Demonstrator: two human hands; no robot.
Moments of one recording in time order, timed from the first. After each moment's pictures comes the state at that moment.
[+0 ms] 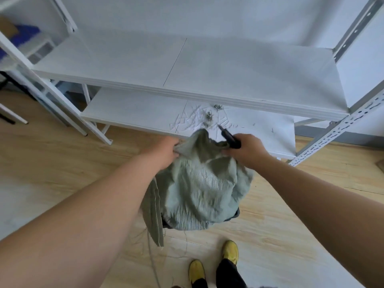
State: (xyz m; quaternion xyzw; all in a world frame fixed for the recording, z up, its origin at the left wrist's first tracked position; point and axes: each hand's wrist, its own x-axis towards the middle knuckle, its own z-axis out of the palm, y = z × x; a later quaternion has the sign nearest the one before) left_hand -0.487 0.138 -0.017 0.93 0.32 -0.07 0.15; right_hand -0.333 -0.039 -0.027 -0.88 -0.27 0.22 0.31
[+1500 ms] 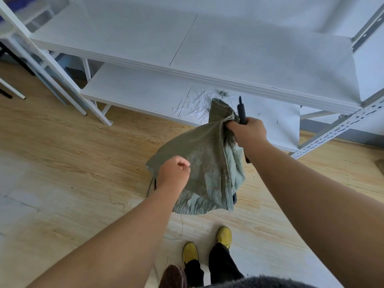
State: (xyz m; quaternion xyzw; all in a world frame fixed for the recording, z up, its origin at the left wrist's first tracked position) left_hand -0.531 0.065 -0.101 0.76 0.52 -0.01 0.40; right_hand -0.353 -0.013 -0.029 -0.86 -0.09 0.25 0.44
